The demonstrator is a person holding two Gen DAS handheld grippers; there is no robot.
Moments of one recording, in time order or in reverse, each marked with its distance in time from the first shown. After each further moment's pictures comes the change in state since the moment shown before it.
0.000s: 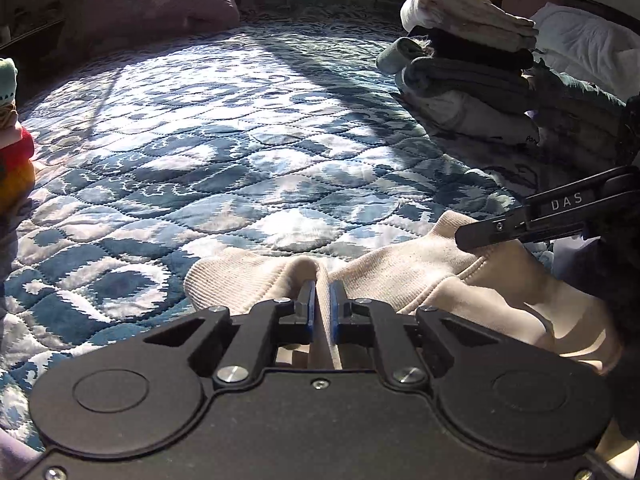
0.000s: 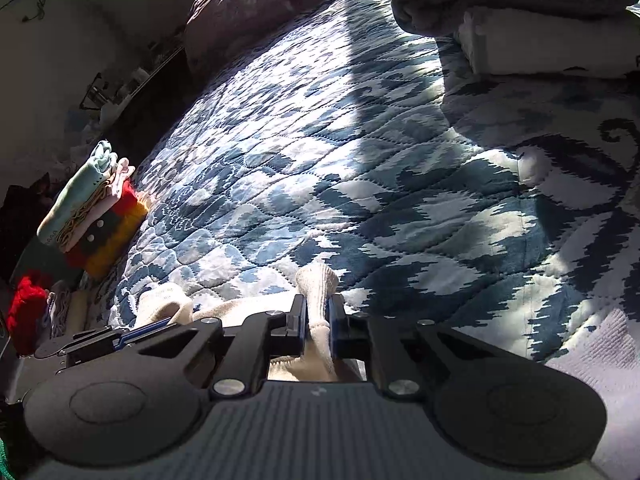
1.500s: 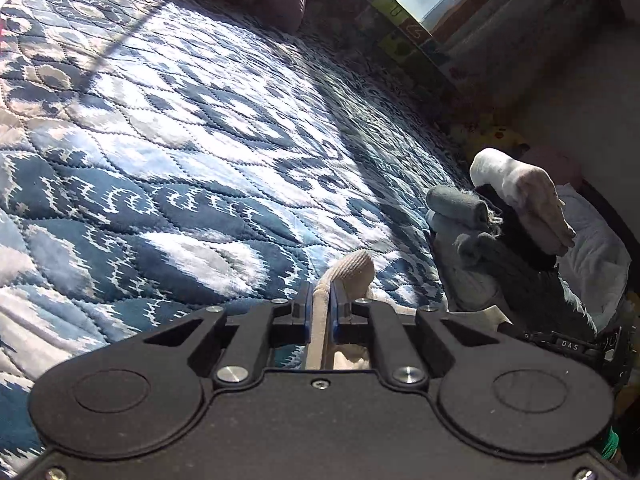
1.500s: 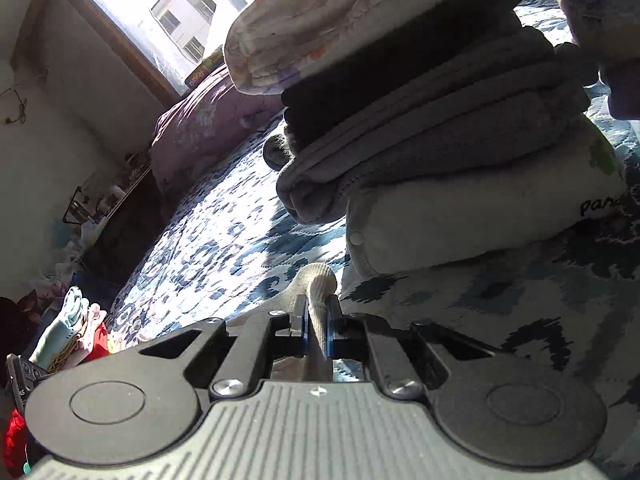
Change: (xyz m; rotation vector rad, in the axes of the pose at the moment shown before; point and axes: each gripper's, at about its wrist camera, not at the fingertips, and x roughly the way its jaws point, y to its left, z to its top) left arm 0.087 0.141 0.086 -0.541 -0.106 -0.269; right arm -0.018 -0.094 0.100 0.118 -0.298 -0.017
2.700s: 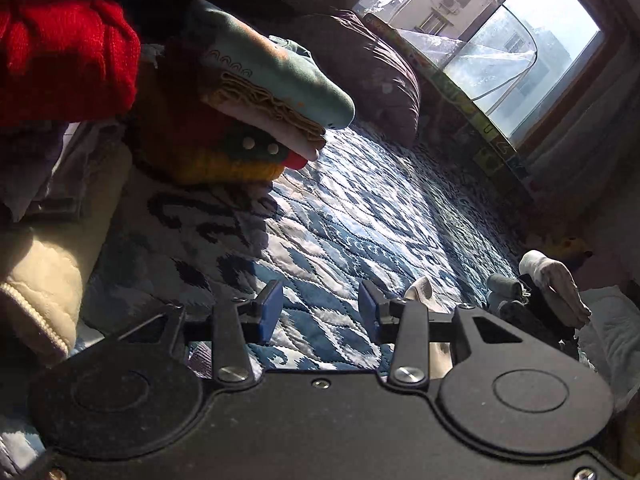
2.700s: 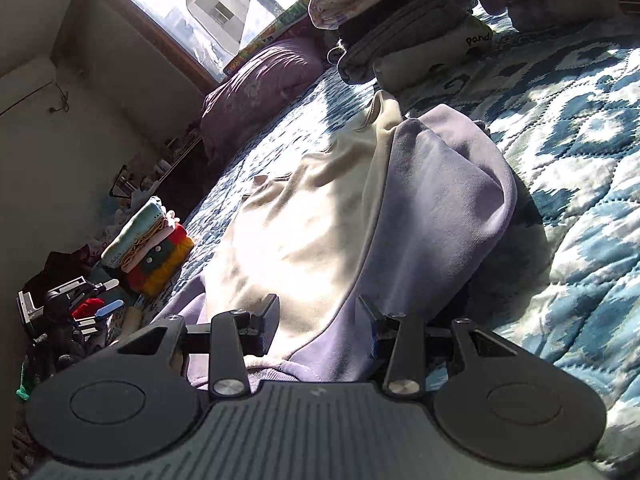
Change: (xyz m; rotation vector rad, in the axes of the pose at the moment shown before) left arm -0.270 0.046 -0.094 -0.152 -0.279 0.298; right arm -0.199 0.050 -0.241 0.026 0.000 0.081
